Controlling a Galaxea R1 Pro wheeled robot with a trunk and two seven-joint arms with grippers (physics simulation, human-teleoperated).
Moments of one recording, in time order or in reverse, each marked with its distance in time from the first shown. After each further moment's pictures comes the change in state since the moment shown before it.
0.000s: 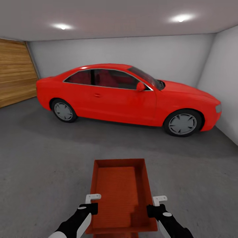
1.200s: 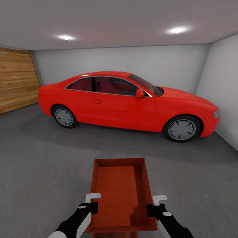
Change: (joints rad) left arm 0.001 0.003 -0.009 -0.015 0.008 0.006 0.005; right arm 0.000 0.000 0.002 -0.007 -0.004 0.000 -0.003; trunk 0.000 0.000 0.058
